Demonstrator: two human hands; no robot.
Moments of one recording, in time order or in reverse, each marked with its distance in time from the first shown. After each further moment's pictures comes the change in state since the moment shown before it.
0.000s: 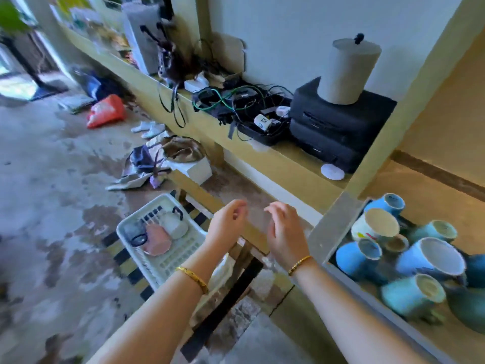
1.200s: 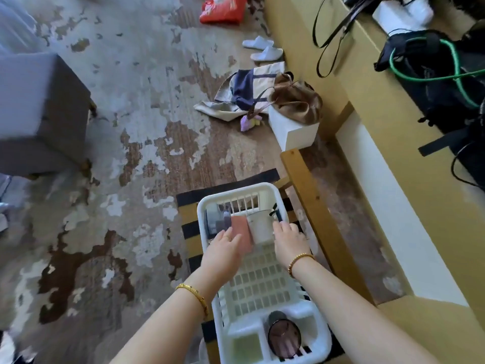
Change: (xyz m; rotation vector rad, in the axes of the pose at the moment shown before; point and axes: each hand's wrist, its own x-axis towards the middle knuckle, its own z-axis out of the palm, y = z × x) left_hand 0.124 -0.322 -0.143 0.510 -0.243 -0.535; right_hand 0.166 -0.069 0.395 -0.441 -1.039 -0.206
